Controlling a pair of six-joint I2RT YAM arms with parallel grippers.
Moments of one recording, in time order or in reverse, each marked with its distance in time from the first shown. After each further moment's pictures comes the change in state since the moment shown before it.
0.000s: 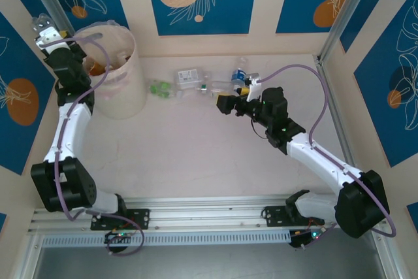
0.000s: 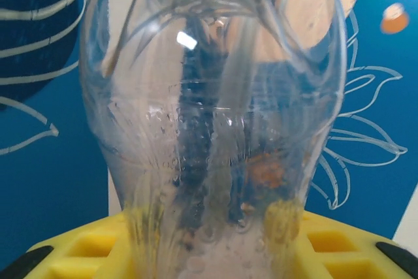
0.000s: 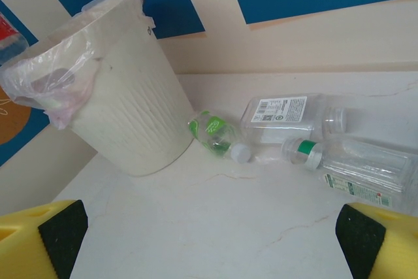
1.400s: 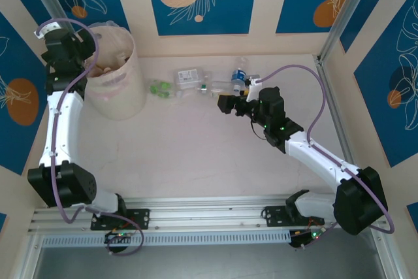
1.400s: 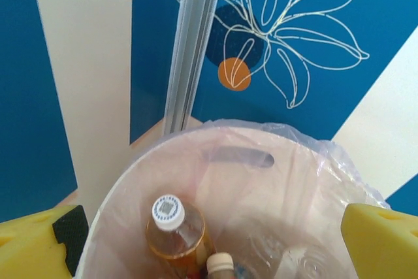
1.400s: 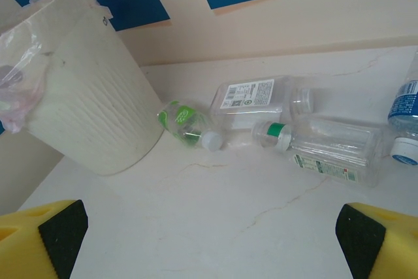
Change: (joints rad) left arm -0.034 0.020 0.338 -0.729 0.141 -0.229; right arm 0.000 0.026 0.006 -0.053 0.087 0.019
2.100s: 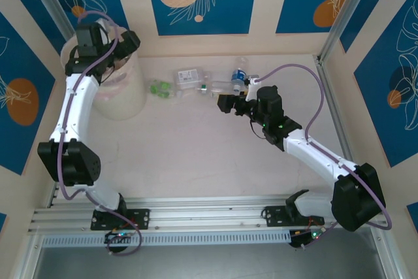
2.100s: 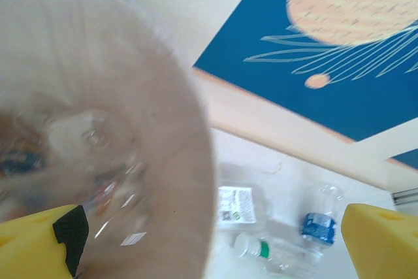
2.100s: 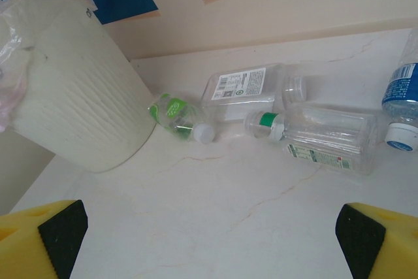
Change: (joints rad) left arm -0.130 0.208 0.196 -0.177 0.505 -0.163; right arm -0.010 0.031 0.016 -0.026 0.005 0.016
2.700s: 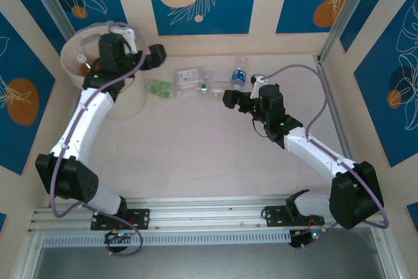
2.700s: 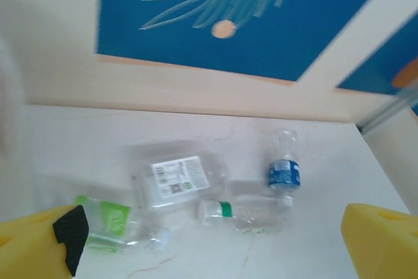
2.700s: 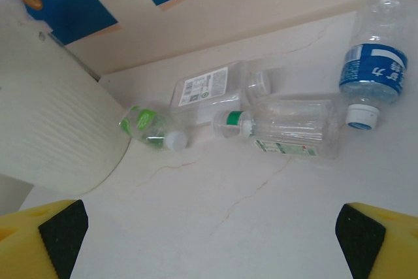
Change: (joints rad) left arm -0.254 -0.158 -0.251 0.170 -0.044 0.166; right arm -0.046 0.021 0.008 -0.030 0.058 0.103
